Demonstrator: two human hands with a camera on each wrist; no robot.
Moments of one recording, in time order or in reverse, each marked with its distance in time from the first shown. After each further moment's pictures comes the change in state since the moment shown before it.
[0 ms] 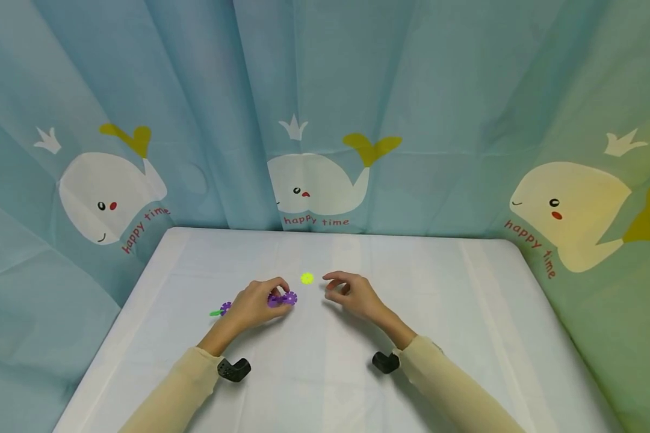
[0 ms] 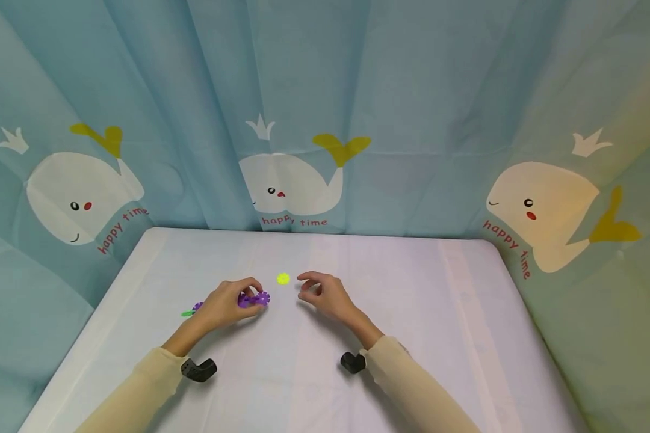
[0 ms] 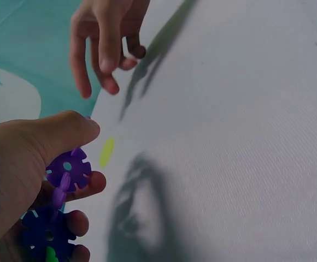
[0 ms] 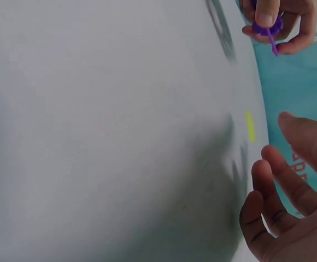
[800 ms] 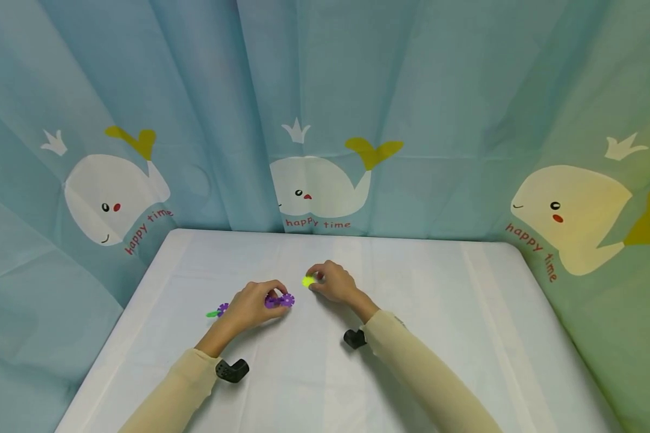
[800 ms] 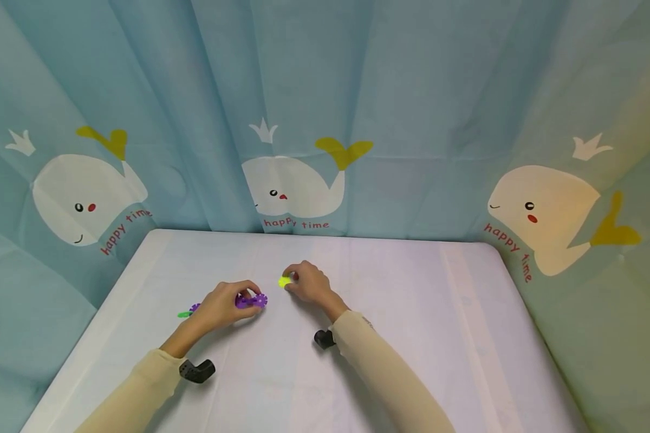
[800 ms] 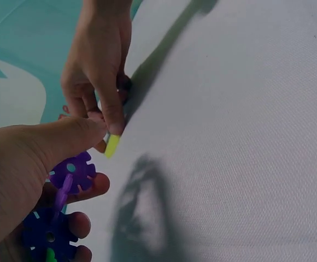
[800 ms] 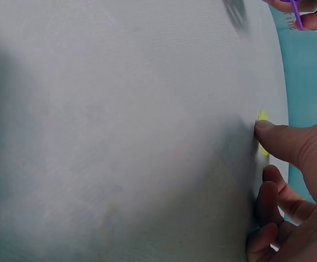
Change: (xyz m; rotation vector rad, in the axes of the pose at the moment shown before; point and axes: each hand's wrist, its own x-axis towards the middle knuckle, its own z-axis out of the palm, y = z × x) left_hand -0.004 -0.006 -0.004 0.016 0.002 -0.013; right_hand 0.062 -0.006 0.030 -0.338 -0.108 0.166
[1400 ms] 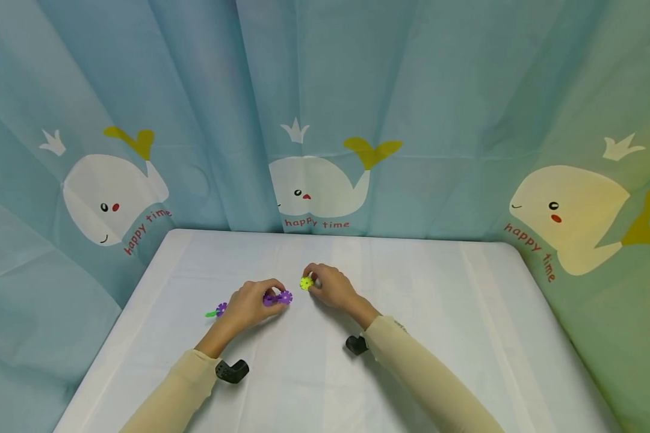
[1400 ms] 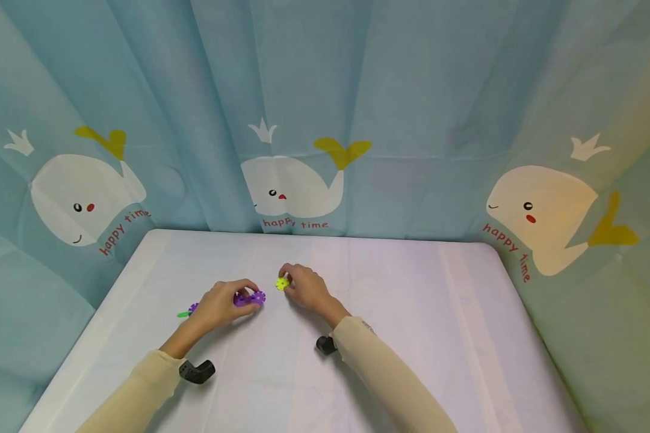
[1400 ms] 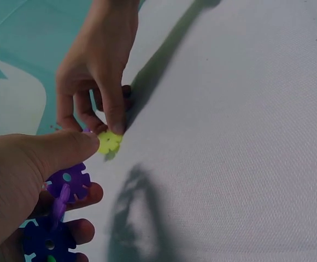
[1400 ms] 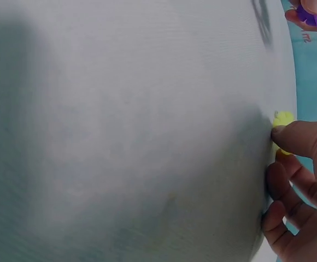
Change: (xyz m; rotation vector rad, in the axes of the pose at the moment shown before) left_hand -0.002 0.000 0.000 0.016 0.078 -0.008; right_hand -0.007 -0.004 0.005 -0.007 0.043 -0.139
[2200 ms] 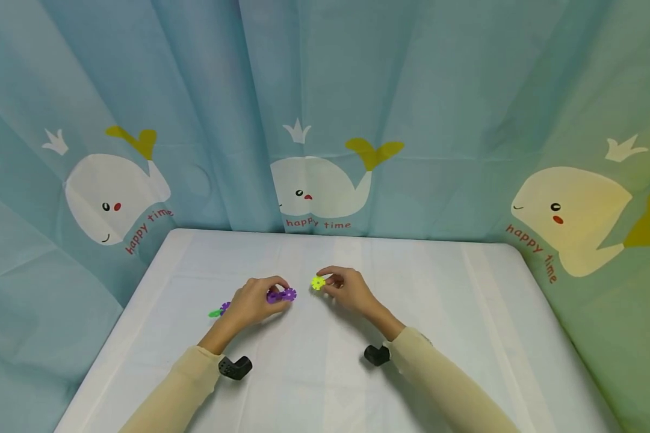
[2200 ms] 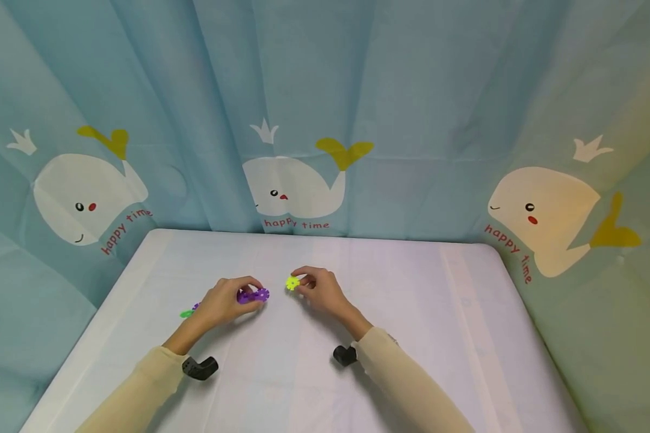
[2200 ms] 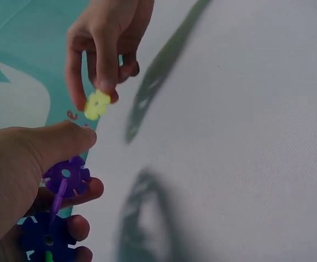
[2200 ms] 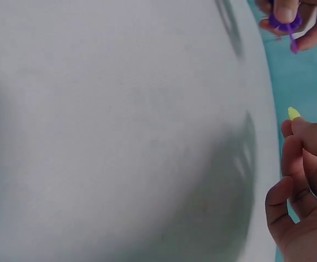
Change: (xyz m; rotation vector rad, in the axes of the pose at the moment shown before) left_hand 0.008 0.006 -0.001 -0.011 -0.041 -0.048; right_hand -0.033 0.013 -0.021 0.415 0.111 0.029
